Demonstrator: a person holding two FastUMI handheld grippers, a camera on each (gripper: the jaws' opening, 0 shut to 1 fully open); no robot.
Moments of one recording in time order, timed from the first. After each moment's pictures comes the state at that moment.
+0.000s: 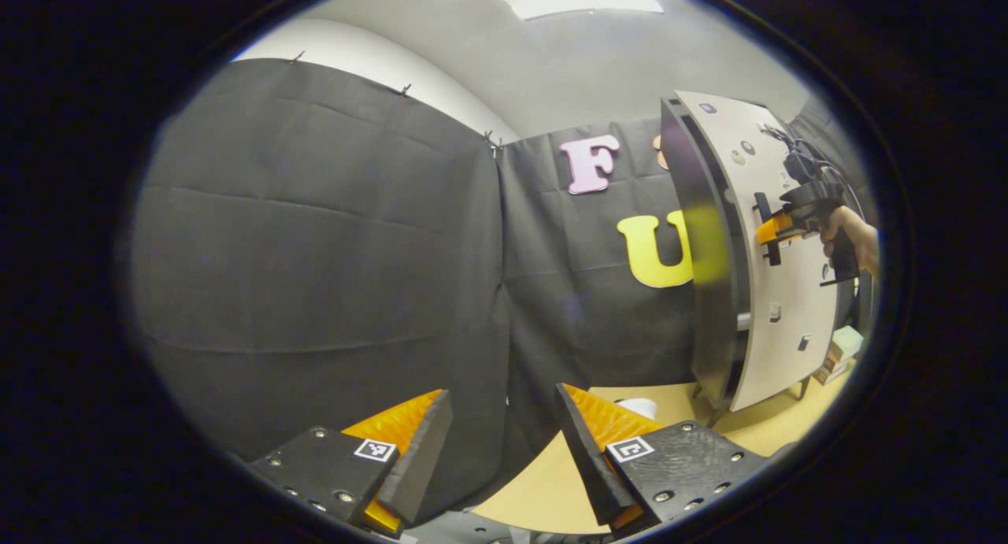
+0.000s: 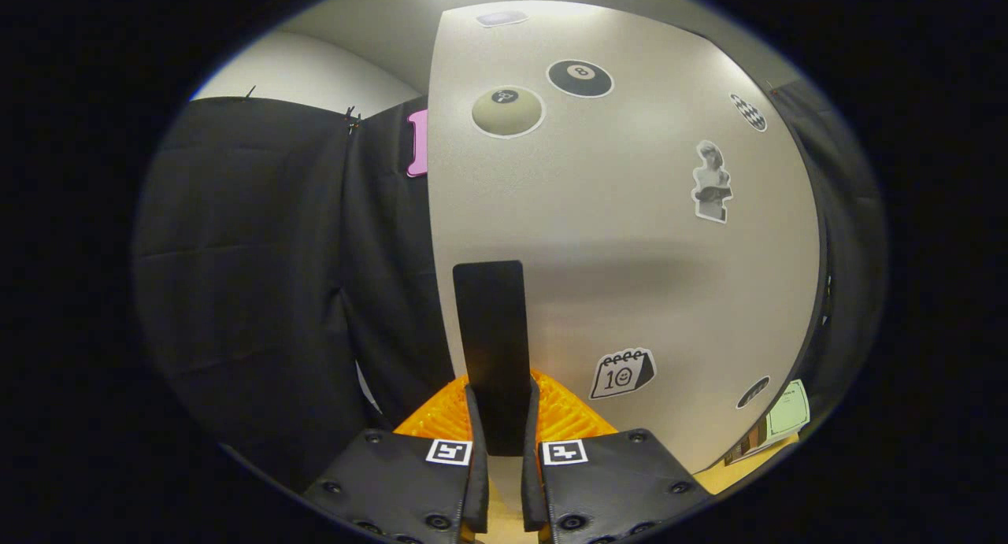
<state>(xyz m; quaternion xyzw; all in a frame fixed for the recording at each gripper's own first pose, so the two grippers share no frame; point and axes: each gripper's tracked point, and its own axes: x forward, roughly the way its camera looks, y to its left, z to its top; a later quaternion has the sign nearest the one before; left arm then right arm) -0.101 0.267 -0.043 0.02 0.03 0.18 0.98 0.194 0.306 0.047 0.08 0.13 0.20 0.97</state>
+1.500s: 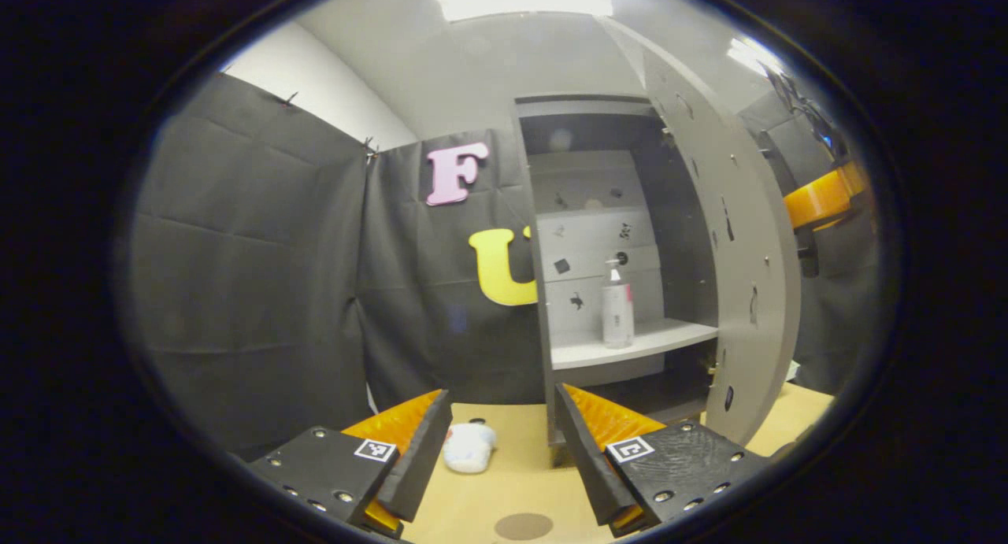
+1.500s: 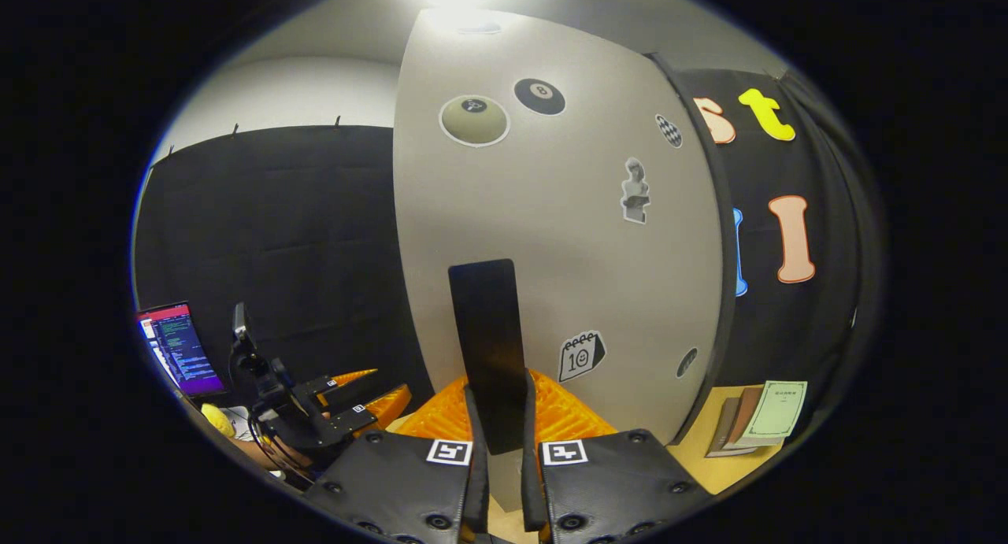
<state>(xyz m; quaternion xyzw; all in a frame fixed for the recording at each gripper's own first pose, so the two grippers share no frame) 0.012 -0.046 -0.020 0.02 0.02 0.00 1.00 0.151 0.200 0.043 0.08 0.12 0.38 0.91</state>
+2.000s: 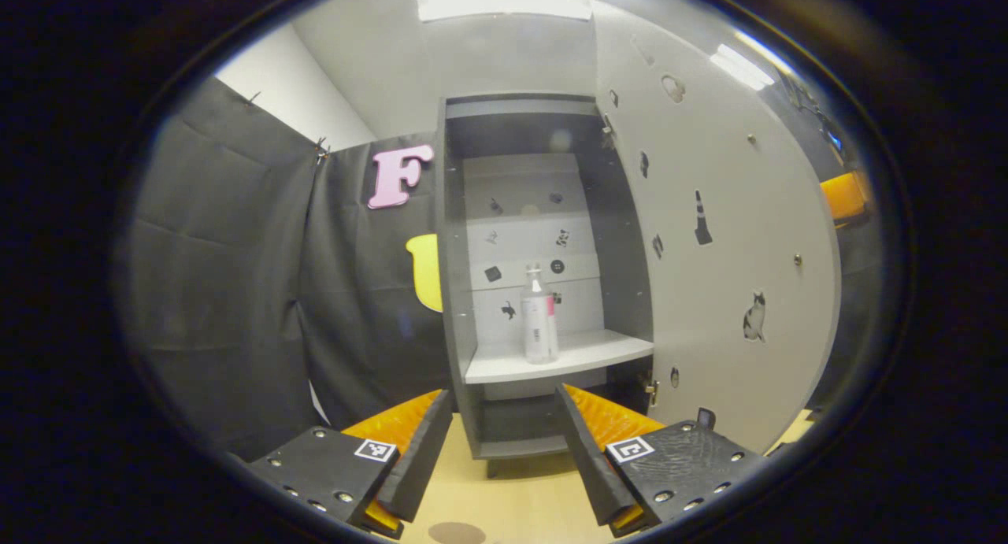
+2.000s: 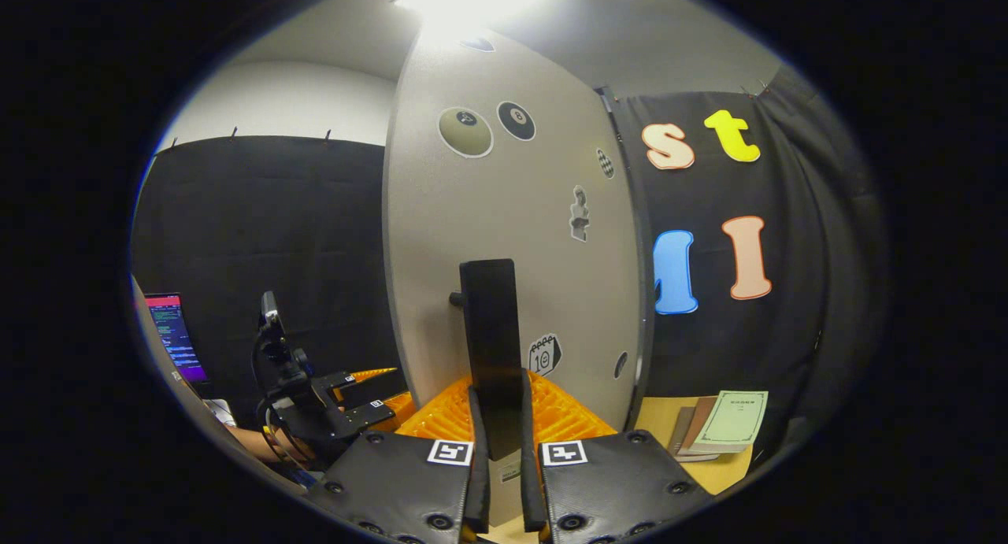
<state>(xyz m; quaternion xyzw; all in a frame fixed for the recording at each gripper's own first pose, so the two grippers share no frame) 0.036 -0.159 -0.015 0.00 0.02 -0.07 1.00 0.140 0.141 0.044 0.08 0.08 0.32 0.94</state>
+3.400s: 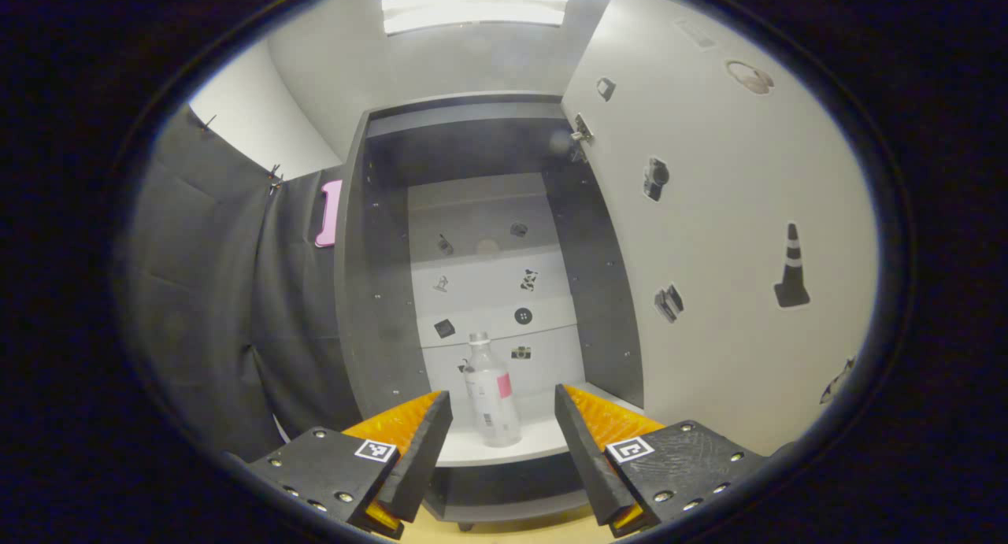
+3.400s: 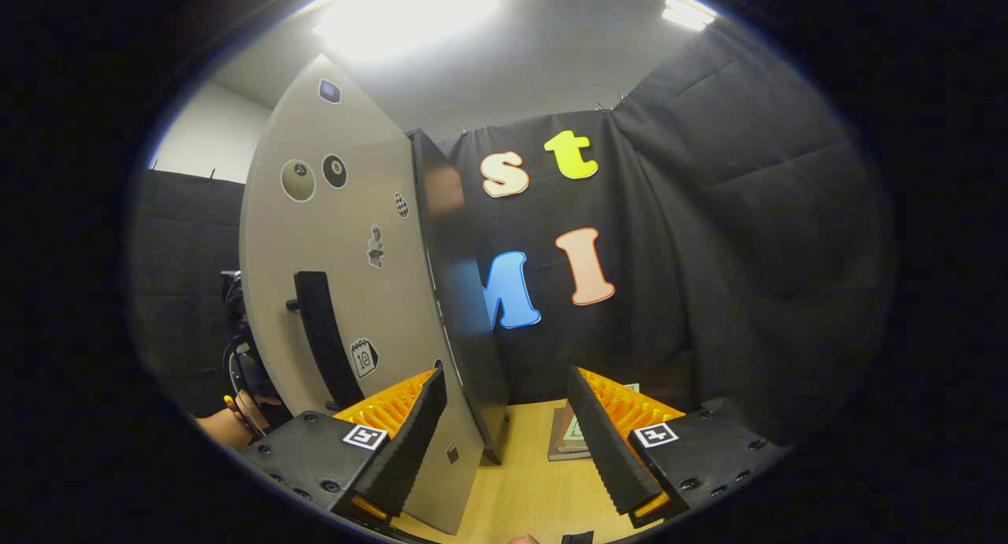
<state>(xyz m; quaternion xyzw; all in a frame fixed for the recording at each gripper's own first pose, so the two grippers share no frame) 0.188 -0.240 0.065 0.02 -0.04 -0.11 0.99 0.160 -0.029 0.009 0.14 0.07 0.08 0.98</state>
